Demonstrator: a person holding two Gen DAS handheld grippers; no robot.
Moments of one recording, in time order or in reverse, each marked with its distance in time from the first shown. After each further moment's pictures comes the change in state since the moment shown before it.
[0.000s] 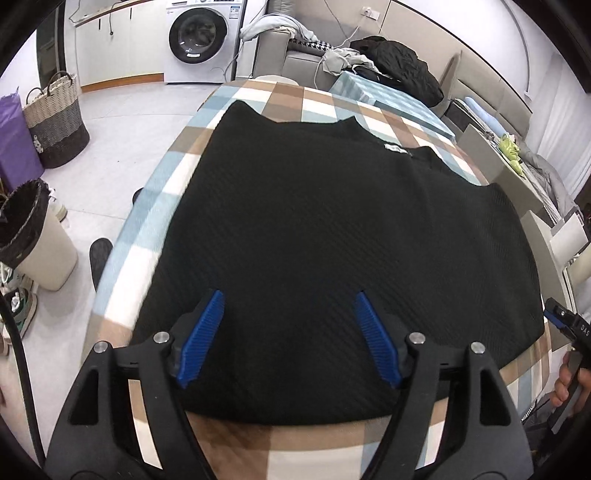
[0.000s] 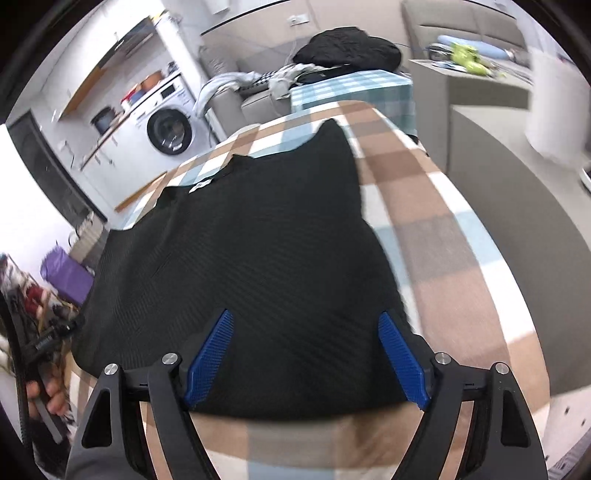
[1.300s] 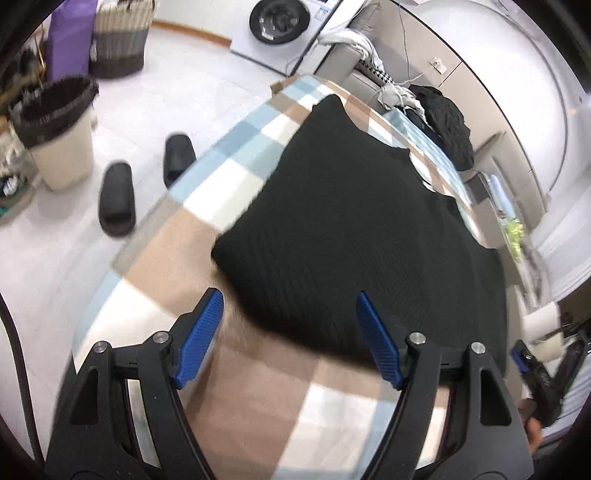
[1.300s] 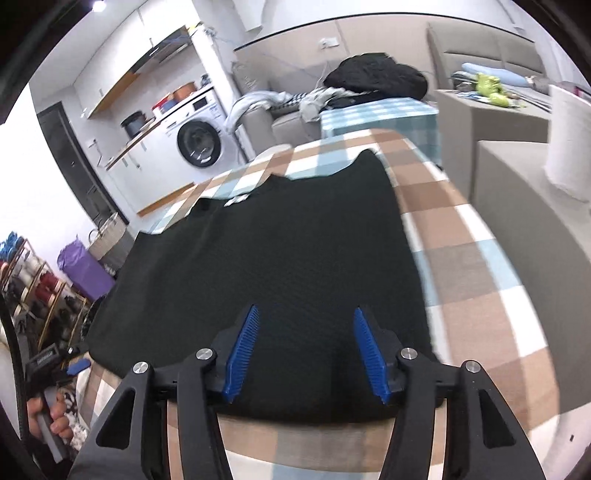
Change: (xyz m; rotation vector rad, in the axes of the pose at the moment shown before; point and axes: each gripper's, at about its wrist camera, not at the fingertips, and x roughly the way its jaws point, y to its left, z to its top) left arm -0.034 0.085 -0.056 -0.352 -0.037 -0.020; right arm -0.001 0.046 0.004 -0.135 -0.073 0.073
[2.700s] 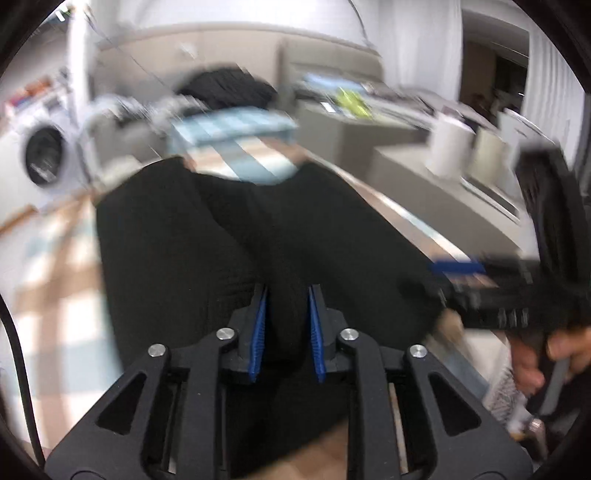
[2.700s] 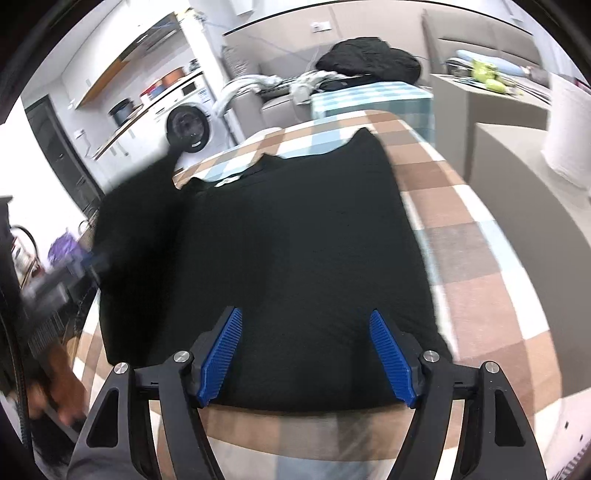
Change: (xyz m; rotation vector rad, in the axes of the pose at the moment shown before) left arm 0.042 -0.313 -0.071 0.900 0.039 -0.357; right arm 0.000 -0.009 -0.008 0.057 0.045 -0.065
